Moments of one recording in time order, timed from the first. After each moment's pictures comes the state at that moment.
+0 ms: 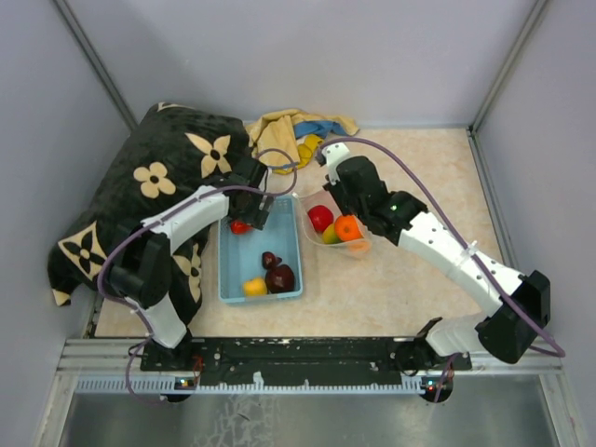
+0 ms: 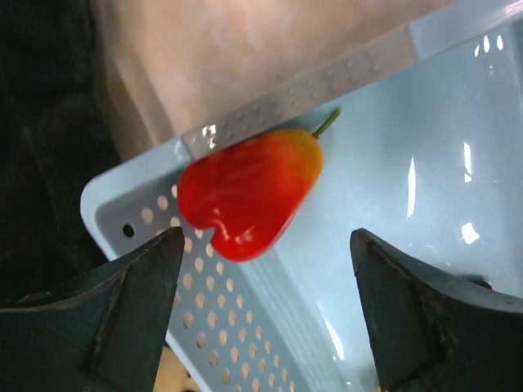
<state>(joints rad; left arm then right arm) -0.51 1.72 1.27 -0.64 -0.29 -0.06 0.73 1.32 1.24 -0.51 0.33 -0.11</state>
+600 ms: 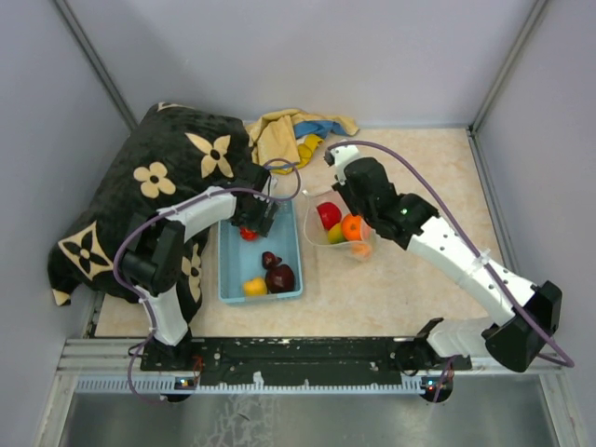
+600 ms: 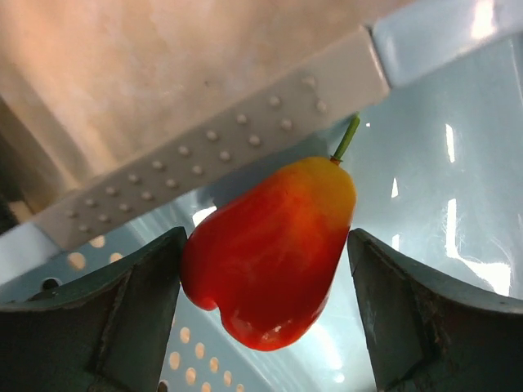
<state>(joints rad) -0.49 1.85 1.27 -0.57 -0.16 -0.02 0.73 1.27 1.24 -0.56 0.40 -0.14</state>
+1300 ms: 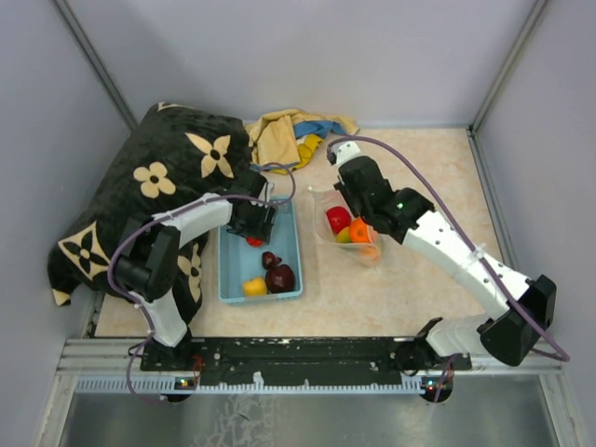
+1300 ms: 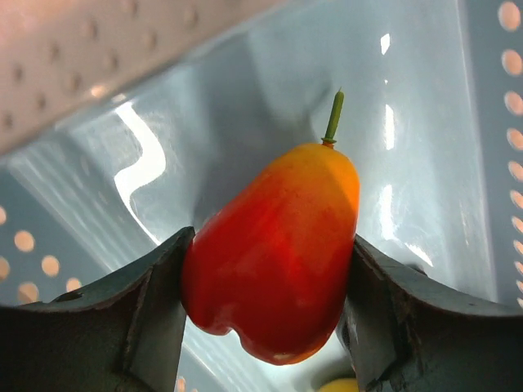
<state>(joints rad) -0.49 1.82 1.19 -0.54 -0.02 -0.15 0.73 1.29 1.29 -0.68 0.47 -0.06</state>
